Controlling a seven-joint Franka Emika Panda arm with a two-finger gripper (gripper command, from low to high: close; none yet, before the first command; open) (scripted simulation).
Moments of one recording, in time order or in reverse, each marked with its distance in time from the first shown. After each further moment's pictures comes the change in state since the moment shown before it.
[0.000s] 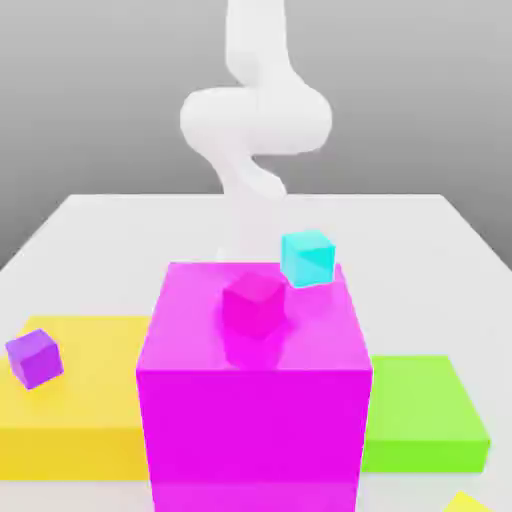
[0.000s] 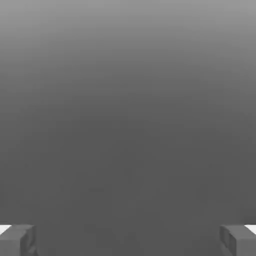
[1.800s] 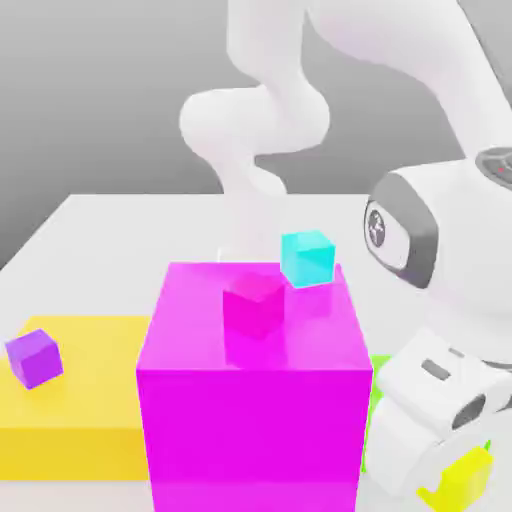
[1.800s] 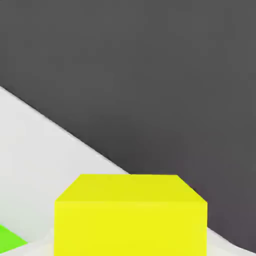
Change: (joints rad) arm 0.169 0.963 0.056 0.172 0.007 0.014 -0.187
